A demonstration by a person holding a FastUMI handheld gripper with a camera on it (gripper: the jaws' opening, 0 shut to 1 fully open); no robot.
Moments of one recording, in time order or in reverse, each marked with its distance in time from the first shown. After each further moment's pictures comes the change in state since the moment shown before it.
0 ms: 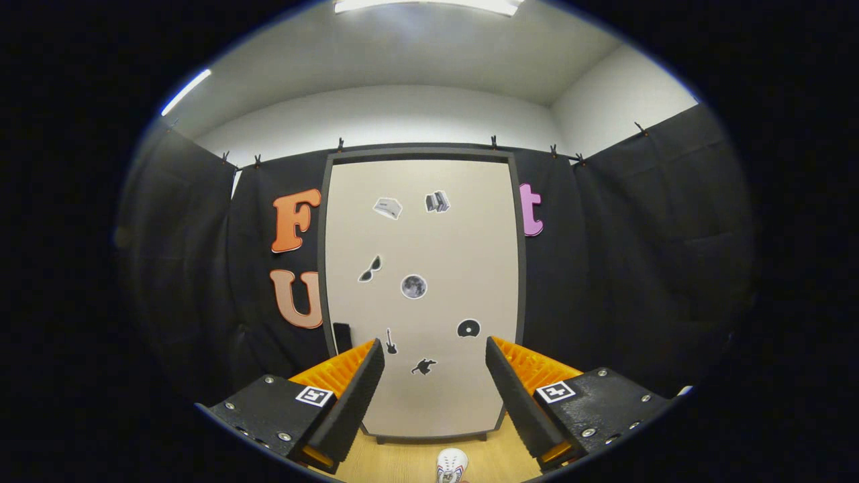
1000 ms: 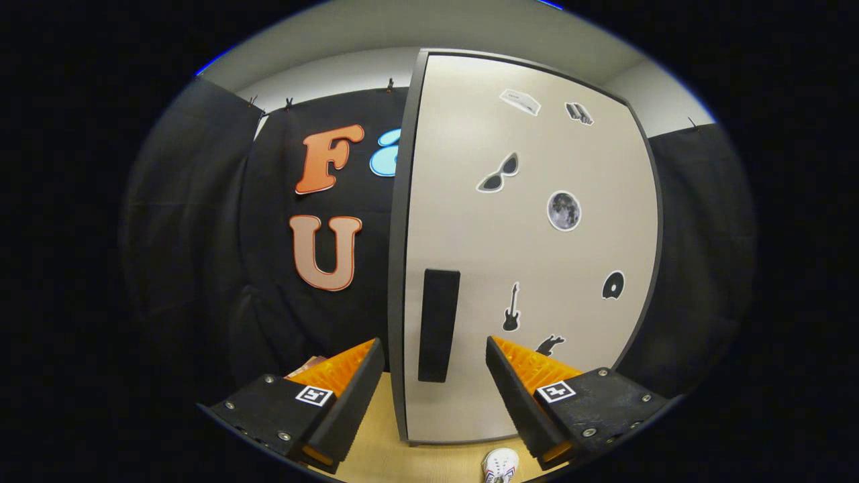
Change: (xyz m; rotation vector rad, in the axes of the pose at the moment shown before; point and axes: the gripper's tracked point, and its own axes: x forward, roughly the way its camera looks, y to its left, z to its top) arm 0.140 0.149 -0.112 -0.109 0.138 0.055
